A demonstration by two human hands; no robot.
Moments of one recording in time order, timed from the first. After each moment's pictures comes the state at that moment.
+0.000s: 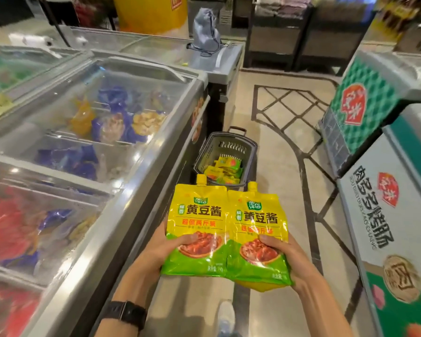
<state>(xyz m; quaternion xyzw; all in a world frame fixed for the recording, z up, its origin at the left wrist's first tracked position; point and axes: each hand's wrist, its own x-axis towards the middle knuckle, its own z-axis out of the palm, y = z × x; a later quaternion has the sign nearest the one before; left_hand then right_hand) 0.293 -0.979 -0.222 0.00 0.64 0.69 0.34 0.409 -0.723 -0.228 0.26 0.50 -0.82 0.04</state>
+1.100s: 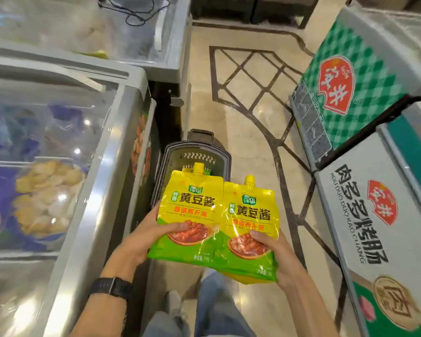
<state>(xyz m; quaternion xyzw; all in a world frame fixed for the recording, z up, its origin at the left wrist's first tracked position) -0.163 -0.744 -0.290 0.04 0.60 0.63 0.49 0.038 -0.529 -0.285 0.42 0.44 -0.79 -0.03</state>
